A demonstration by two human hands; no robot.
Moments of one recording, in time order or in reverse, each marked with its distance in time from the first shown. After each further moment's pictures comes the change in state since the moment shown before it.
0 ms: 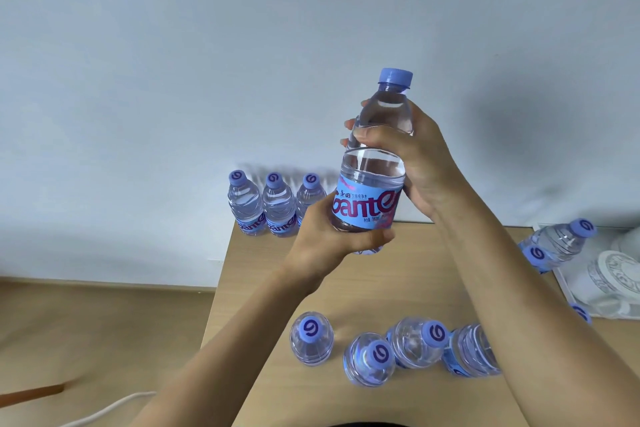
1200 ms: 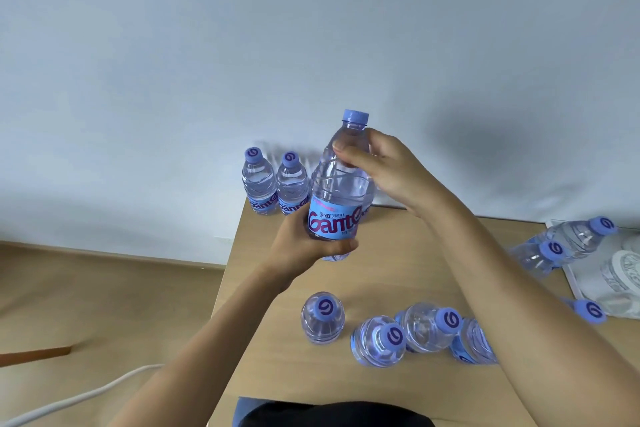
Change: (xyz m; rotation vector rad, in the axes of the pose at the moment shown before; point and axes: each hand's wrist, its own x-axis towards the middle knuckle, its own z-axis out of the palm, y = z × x) left_hand -0.018 -0.045 -0.060 0.196 0.144 -0.119; right_hand 0.005 0.048 0.024 -0.467 -0.164 0.169
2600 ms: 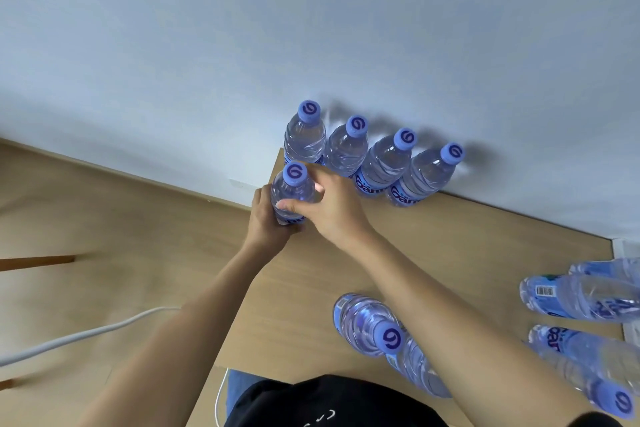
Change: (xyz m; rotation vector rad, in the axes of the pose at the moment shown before) left_hand 0.060 -0.166 -0.115 0.273 0.401 -0.106; right_hand 0.060 0.102 0.183 -0.163 -0.064 -0.008
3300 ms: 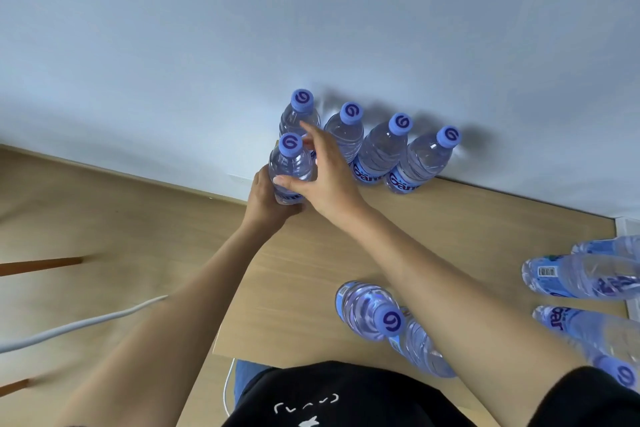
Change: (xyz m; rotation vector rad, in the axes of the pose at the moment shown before) left_hand 0.015 0.018 -0.007 0.024 -0.028 -0.016; right_hand 0.016 -0.002 -0.002 -0.066 0.039 -0.009
